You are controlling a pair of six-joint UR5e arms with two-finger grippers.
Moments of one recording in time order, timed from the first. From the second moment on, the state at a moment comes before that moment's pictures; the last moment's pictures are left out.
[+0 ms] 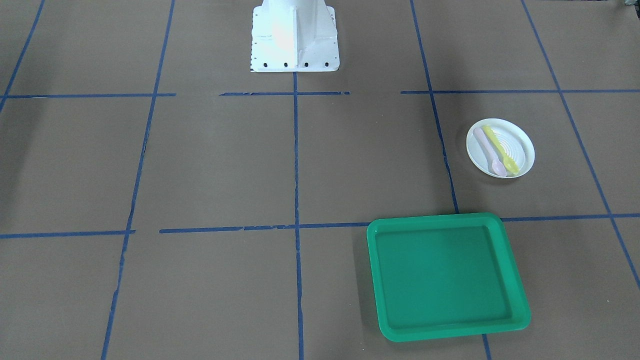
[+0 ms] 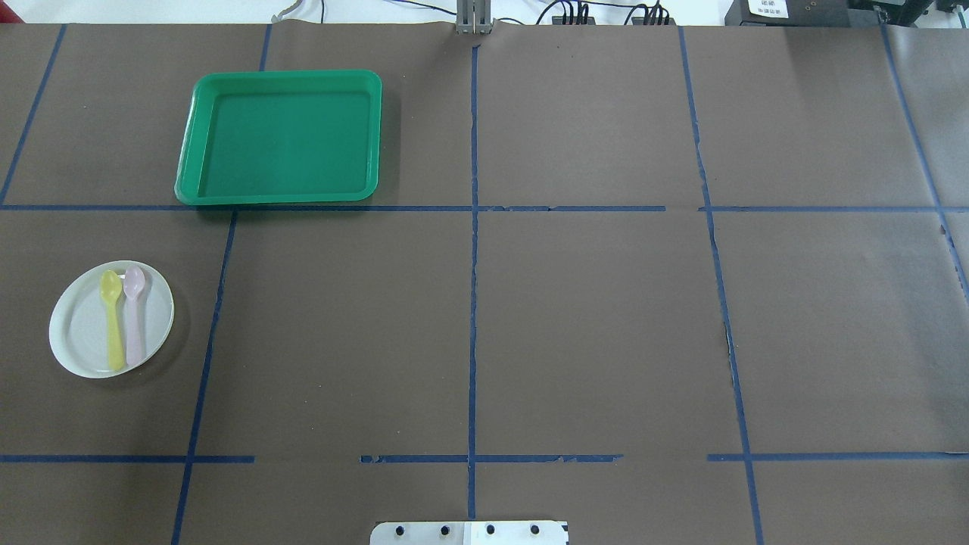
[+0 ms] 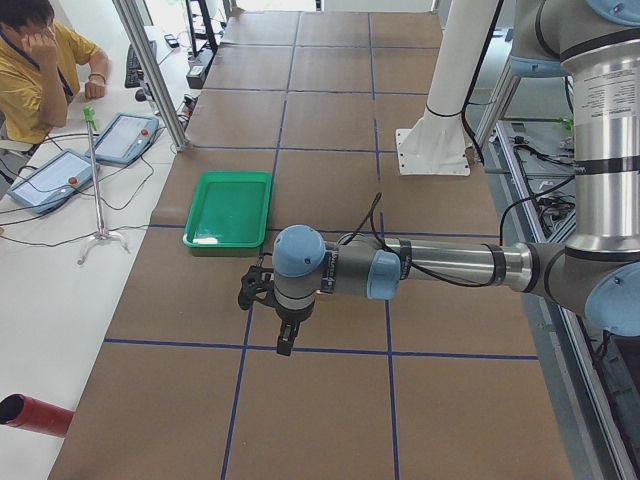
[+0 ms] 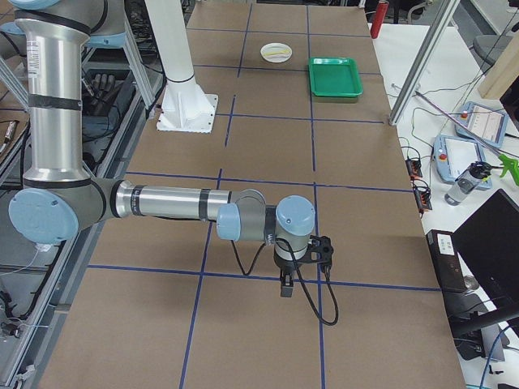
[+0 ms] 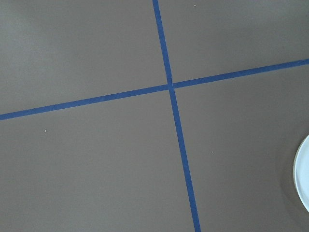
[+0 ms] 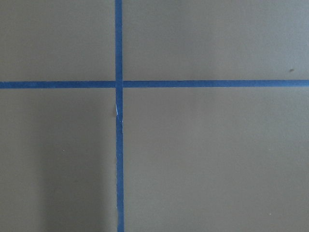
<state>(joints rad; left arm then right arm) -1.61 -1.43 -1.76 -1.65 -2.35 0.12 1.58 -1.63 1.62 -1.55 2.27 0.03</state>
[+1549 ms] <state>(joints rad) -1.19 -1.41 -1.69 -2.08 -2.34 -0.55 1.58 -1.63 1.62 -1.55 2.28 0.03</state>
